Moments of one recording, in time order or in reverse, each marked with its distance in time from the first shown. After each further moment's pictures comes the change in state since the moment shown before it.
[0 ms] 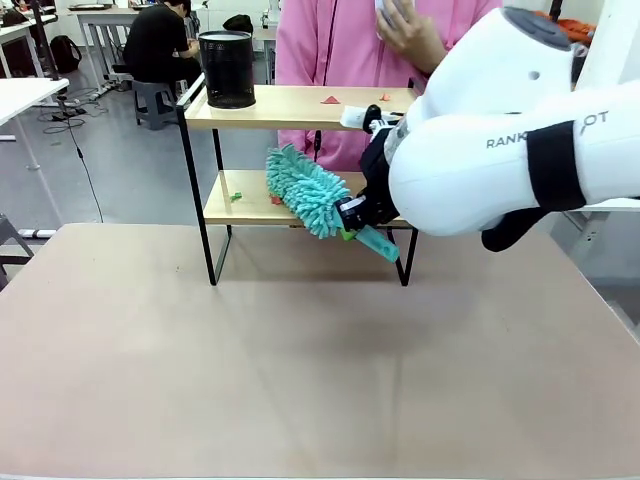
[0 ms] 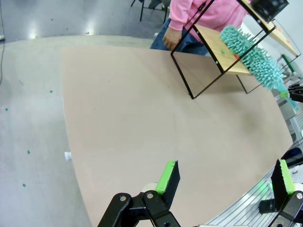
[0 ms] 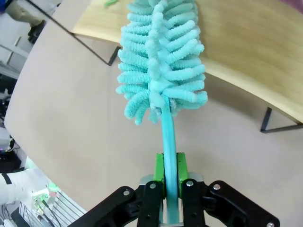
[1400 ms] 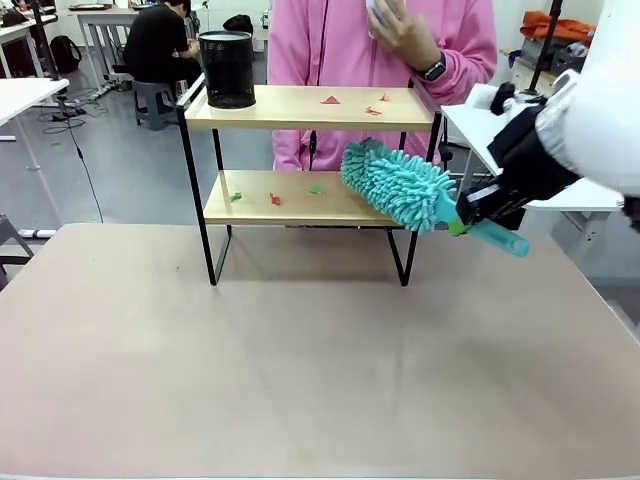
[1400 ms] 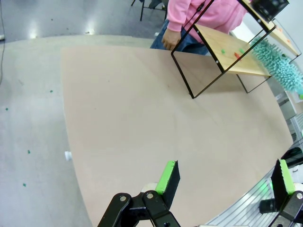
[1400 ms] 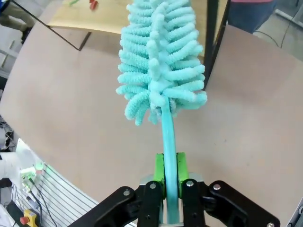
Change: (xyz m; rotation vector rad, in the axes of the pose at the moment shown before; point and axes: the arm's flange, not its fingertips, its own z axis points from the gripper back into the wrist) left arm 0.000 0.000 0.000 0.002 0.002 0.000; right arm -0.062 -0.101 0.094 -0.046 0.002 -0.038
